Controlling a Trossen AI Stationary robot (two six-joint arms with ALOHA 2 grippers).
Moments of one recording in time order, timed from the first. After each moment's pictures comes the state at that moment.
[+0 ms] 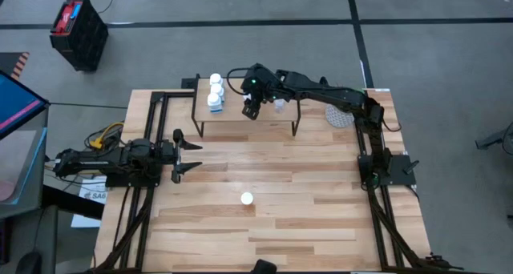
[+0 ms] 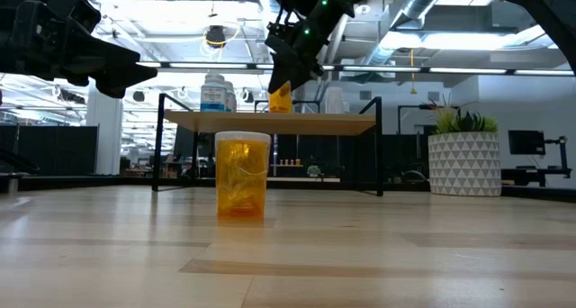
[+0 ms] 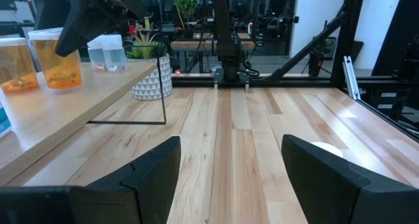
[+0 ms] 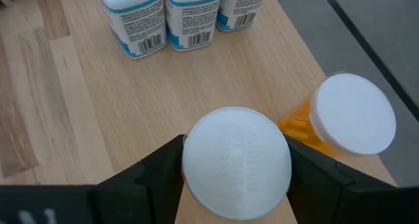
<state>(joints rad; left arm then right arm) 0.03 0.06 0.02 0.01 -0.02 0.00 -0.37 2.03 1.96 -0.73 0.13 -0.03</state>
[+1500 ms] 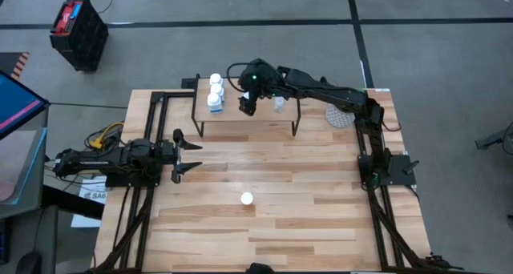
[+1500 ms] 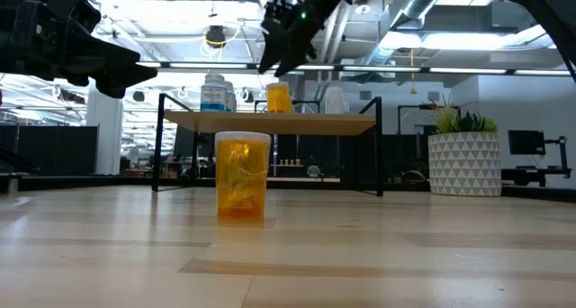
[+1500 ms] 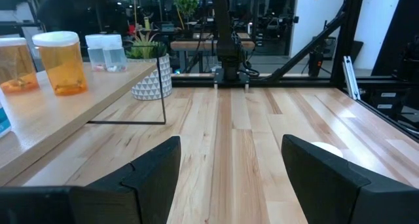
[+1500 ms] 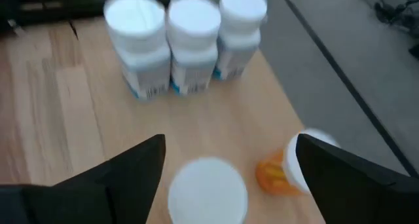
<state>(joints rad) 0.03 0.06 0.02 0.01 -0.02 0.00 -0.36 2.03 2.04 -0.70 0.17 -0.11</state>
